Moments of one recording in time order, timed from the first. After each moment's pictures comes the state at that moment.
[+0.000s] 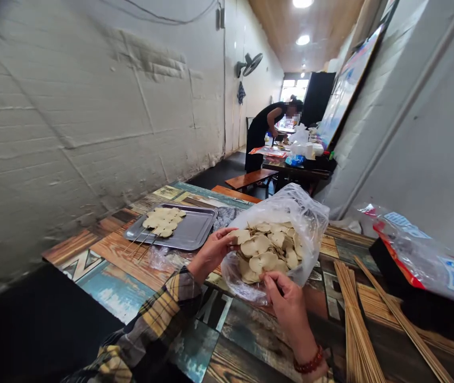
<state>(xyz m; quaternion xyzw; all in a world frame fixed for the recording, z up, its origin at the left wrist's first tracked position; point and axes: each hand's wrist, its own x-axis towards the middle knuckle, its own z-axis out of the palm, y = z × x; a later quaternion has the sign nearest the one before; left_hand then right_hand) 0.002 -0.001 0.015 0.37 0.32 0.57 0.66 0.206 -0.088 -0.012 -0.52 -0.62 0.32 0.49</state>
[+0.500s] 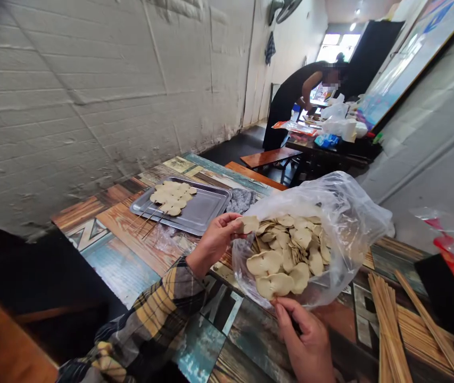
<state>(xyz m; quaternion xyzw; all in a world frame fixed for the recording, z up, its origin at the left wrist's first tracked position) -0.013 0.005 0.006 0.33 0.36 0.61 0.62 0.212 -0.113 -0.031 -0.58 -0.63 0.36 0.37</state>
